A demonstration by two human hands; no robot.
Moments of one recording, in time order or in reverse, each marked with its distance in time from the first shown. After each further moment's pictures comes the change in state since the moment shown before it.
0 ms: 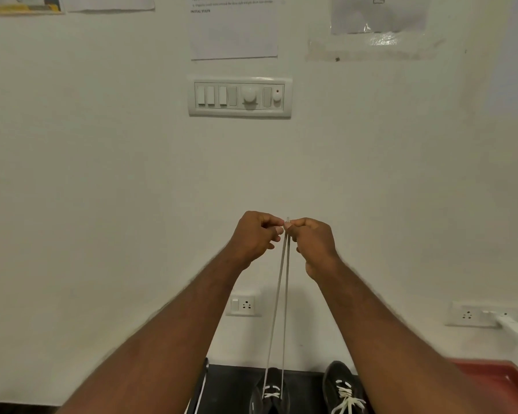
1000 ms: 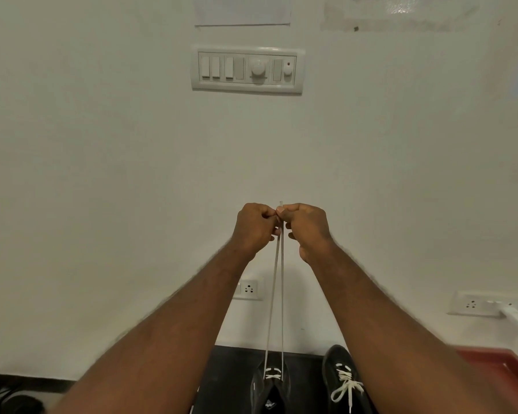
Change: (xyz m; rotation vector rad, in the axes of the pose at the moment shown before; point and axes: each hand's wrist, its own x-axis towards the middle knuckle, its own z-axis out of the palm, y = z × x) left_hand 0.005 -0.027 0.007 -0.032 0.123 -0.098; right_hand 0.008 0.008 0.025 0.025 -0.058 0.056
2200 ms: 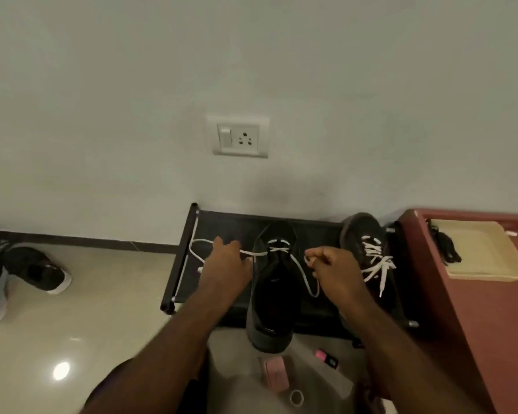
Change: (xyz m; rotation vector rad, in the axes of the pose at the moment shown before) left_hand -0.144 -0.332 0.068 0.751 -0.360 -0.564; right_hand -0.070 0.389 -0.086 -0.602 -0.170 0.468
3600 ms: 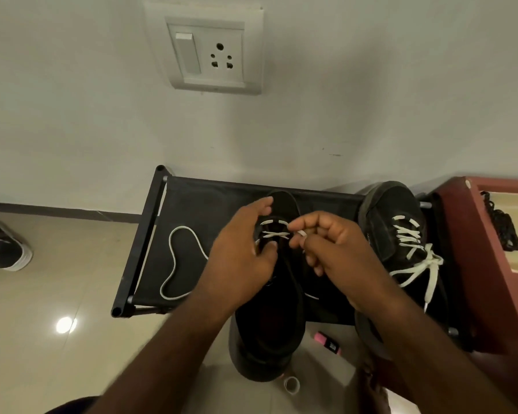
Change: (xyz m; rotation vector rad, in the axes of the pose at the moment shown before) left_hand 0.040 0.014 0.053 -0.513 0.006 0.281; right_hand 0.039 -0.002 0.010 0.324 -0.280 -0.049
